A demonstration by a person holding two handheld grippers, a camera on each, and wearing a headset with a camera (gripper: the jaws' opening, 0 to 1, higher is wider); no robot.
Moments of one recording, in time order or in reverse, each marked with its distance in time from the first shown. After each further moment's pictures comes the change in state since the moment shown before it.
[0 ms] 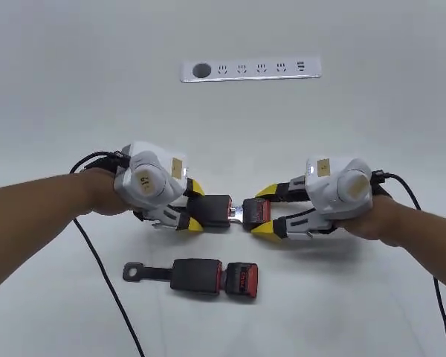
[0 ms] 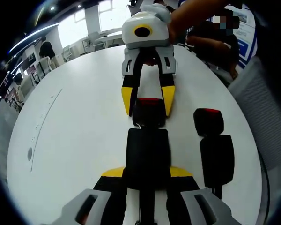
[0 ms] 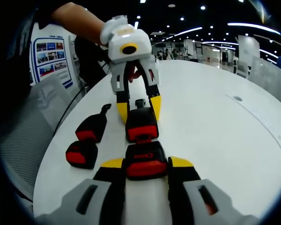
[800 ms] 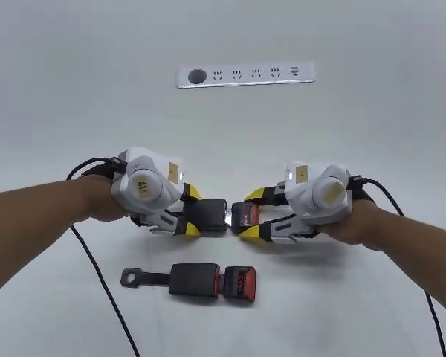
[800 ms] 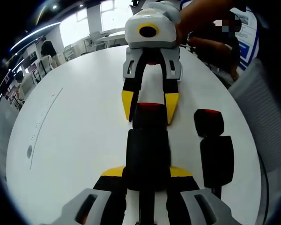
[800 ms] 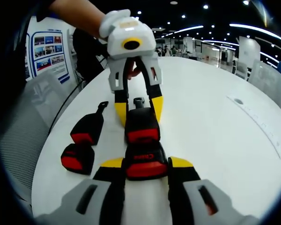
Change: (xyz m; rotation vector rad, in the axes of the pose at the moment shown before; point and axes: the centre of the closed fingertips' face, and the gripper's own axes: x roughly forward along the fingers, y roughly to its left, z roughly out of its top) left arm 0.002 0.001 -0.002 -0.018 -0.008 0.002; right arm 0.006 0.003 0.001 -0.035 0.046 -0.036
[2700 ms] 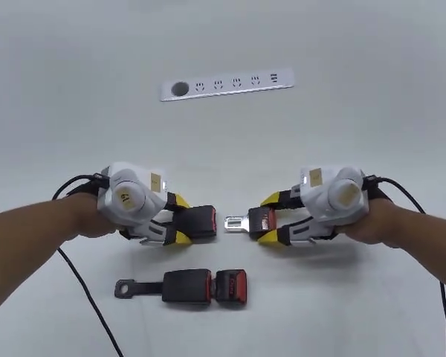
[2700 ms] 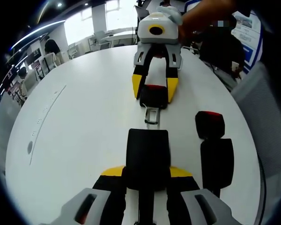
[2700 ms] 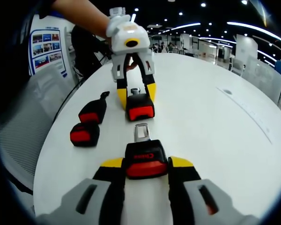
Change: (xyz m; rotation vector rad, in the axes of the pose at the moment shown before) left arm 0.000 -0.001 0.001 -0.036 -0.007 0.018; right arm -0.042 -0.003 -0.037 0.005 0.037 -0.039
